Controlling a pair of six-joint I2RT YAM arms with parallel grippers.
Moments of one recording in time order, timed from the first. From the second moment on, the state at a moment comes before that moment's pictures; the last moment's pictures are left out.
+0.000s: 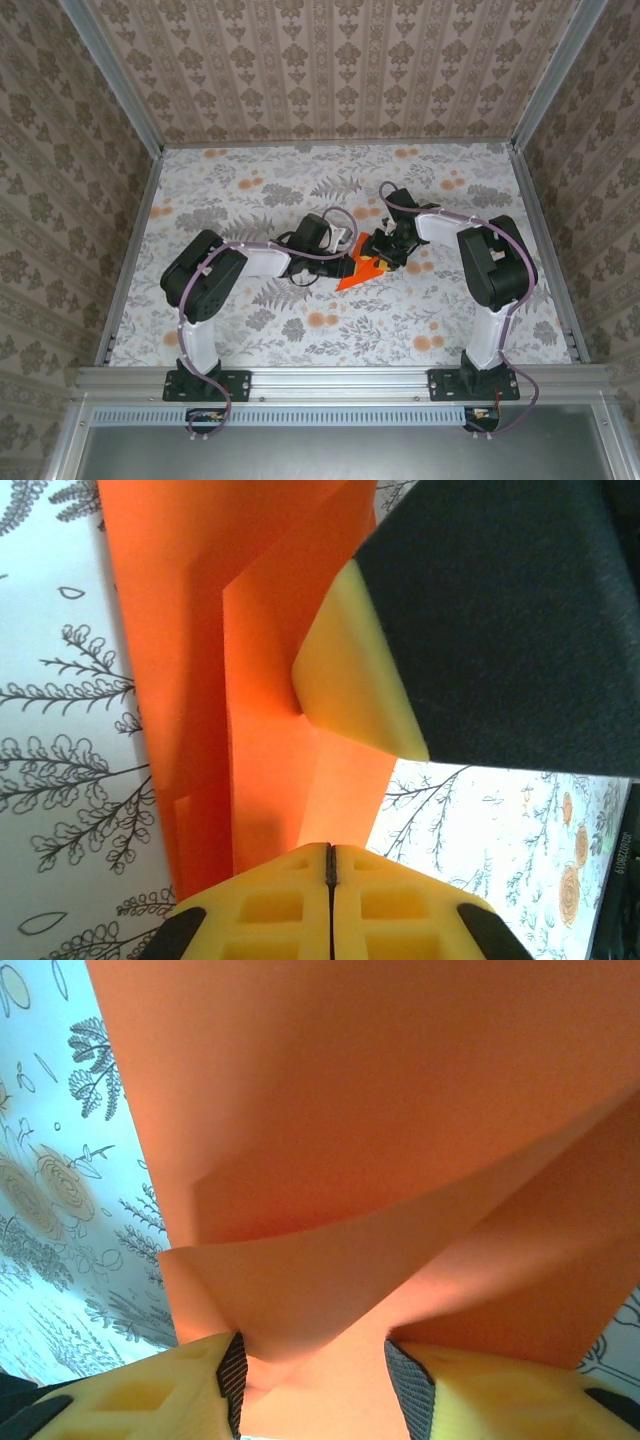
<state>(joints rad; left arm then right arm) -0.76 1.90 0.95 0.12 0.58 -0.51 0.32 1.91 1.13 -0.57 -0.45 0.71</state>
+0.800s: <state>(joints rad) -0.76 1.90 0.94 0.12 0.54 -0.51 0.33 1.94 1.18 -0.63 -0.42 0.71</state>
